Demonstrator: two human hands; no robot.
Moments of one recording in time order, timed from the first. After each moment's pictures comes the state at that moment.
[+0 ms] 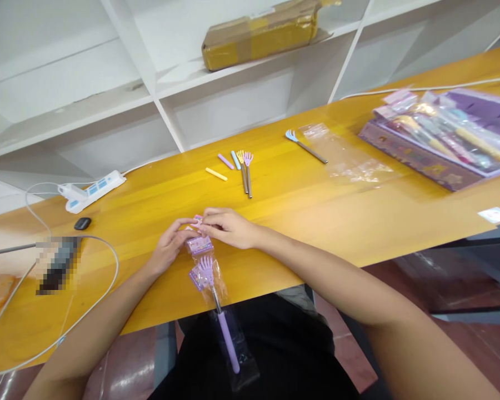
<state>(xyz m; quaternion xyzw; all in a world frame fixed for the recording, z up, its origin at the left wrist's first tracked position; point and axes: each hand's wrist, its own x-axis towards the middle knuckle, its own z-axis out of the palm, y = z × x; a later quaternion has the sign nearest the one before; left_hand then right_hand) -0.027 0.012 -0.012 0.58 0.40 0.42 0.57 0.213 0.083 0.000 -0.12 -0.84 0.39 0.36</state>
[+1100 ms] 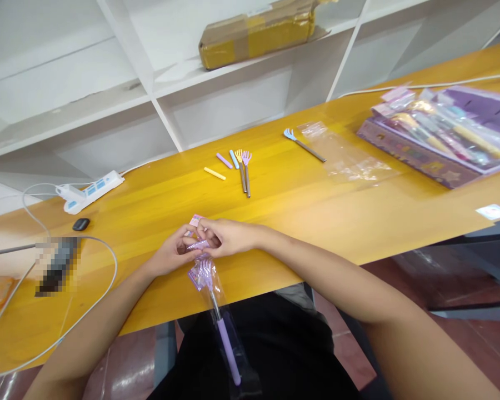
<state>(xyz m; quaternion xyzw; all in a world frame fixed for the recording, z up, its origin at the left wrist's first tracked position) -0.025 0.008 -0.009 0.60 0.37 0.29 0.64 0.213 0.078 -0.007 -0.15 -0.82 0.53 0.16</state>
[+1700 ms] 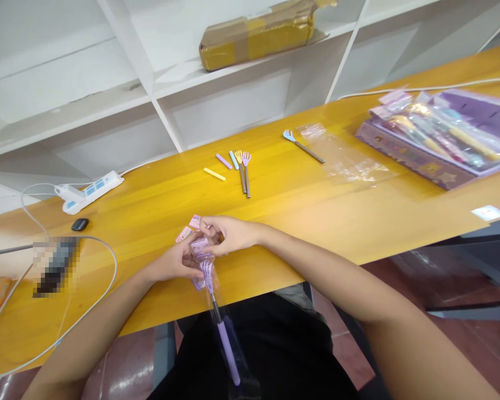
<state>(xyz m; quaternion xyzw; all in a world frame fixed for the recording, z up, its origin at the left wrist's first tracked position) -0.018 0.001 -0.004 0.55 0.38 0.24 0.70 0.213 0.077 -0.006 -0.09 -0.68 0.70 0.20</state>
